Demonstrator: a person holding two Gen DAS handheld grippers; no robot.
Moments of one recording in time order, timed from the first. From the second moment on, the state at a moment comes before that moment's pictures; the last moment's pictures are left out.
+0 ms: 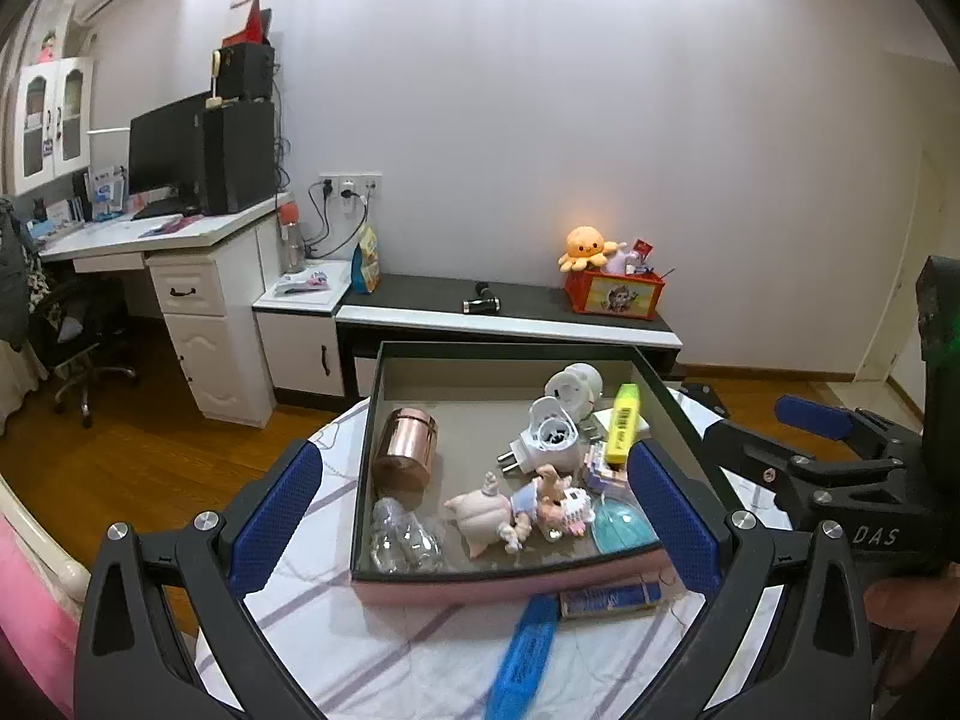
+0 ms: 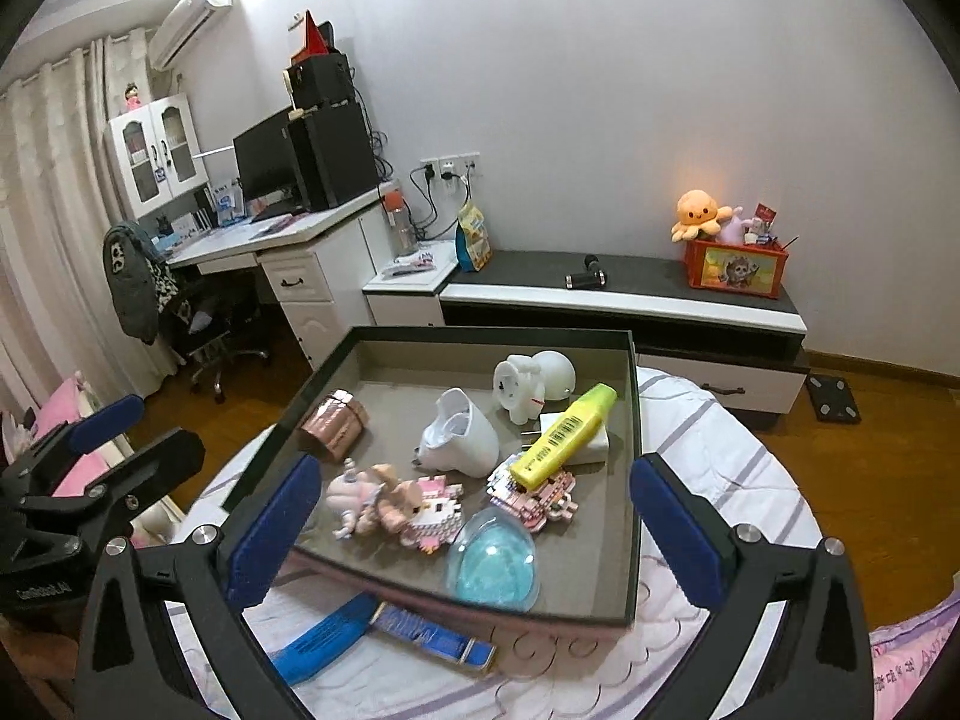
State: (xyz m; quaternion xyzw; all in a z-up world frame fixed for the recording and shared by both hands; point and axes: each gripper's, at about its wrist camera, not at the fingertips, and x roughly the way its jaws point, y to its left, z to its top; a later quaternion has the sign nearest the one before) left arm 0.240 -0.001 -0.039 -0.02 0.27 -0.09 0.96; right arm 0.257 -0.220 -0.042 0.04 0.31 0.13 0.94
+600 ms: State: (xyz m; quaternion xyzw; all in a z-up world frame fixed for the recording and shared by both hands) left arm 0.154 0.005 -0.039 -0.03 0.26 -0.09 0.96; right arm 0.156 -0.236 -0.021 0.05 0.27 0.12 0.95
